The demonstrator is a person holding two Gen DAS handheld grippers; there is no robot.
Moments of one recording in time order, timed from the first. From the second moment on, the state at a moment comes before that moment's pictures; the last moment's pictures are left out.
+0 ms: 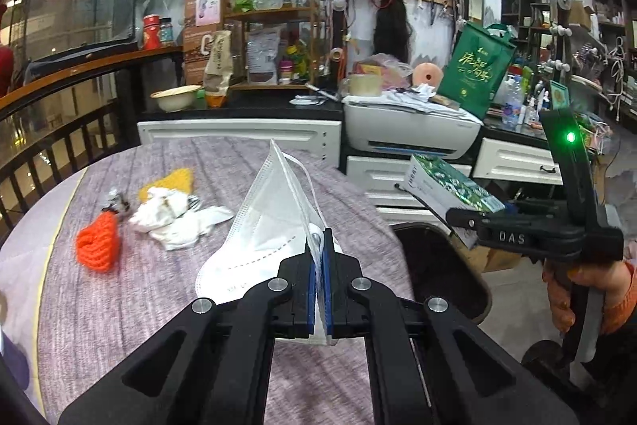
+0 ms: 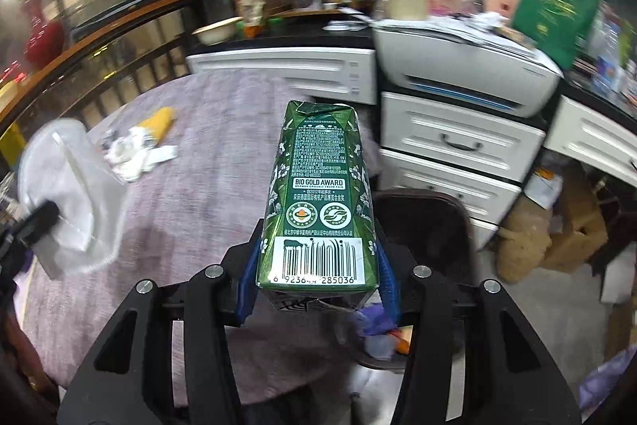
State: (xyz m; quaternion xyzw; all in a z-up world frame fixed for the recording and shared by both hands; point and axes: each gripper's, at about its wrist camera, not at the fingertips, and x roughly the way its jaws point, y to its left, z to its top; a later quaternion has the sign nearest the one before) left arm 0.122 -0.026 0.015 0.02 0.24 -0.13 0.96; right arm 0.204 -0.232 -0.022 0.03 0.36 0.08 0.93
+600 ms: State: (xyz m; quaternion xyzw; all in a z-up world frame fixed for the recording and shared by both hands) left arm 0.169 -0.158 0.005 0.03 0.29 -0.24 0.92; right arm 0.176 -0.349 -0.072 0.11 0.38 -0.04 0.92
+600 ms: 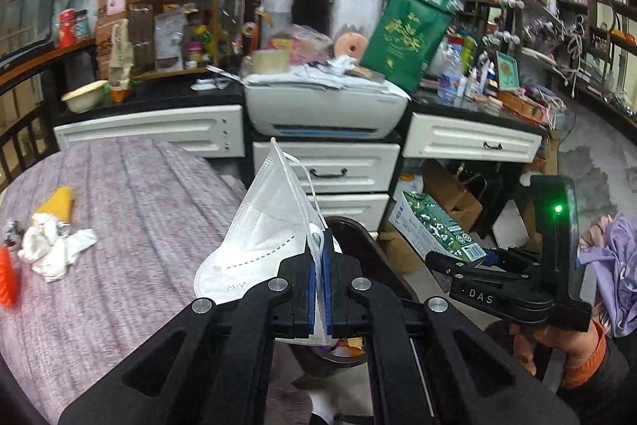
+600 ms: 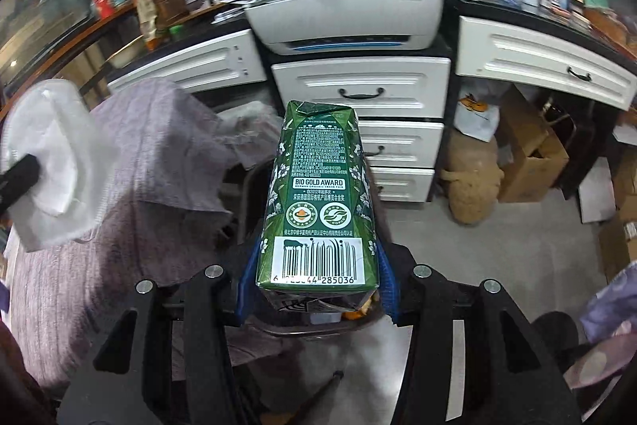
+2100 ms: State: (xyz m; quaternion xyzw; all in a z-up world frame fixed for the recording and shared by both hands) left arm 0.192 -0.216 -0.056 0.09 0.36 -0.21 0.90; right arm 0.191 -0.361 -0.133 0.11 0.44 -0.03 0.89
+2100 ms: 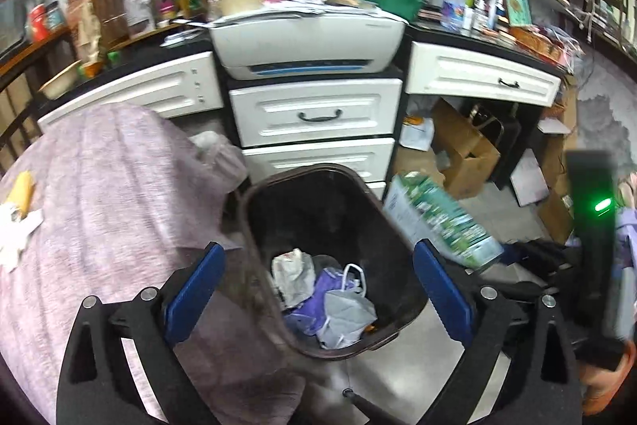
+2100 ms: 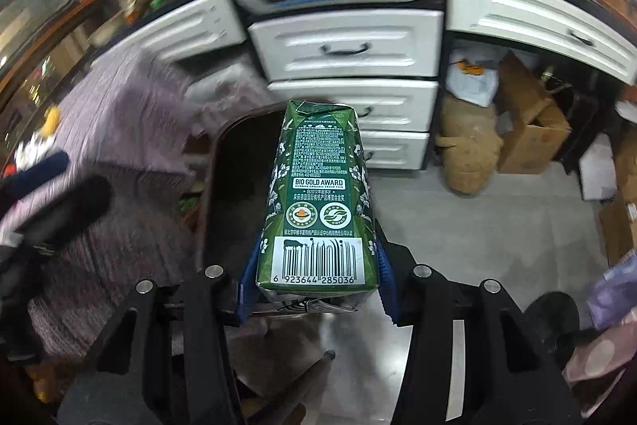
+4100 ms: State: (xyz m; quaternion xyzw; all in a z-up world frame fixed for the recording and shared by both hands) left arm 0.158 0.027 -0.016 -0.04 0.36 -0.10 0.93; right arm 0.223 -0.226 -0.040 -0.01 0.35 0.05 0.94
